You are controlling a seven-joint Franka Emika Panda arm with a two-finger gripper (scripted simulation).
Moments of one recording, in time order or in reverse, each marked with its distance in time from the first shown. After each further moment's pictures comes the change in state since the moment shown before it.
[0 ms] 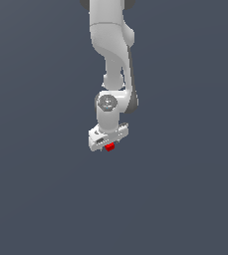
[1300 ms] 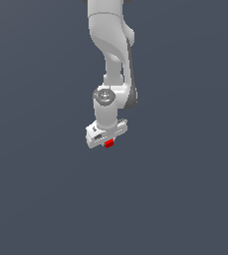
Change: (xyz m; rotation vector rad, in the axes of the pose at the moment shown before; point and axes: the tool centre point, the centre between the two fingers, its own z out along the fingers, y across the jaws) arm -0.006 0.004 -0.023 -0.001 -0.002 -0.017
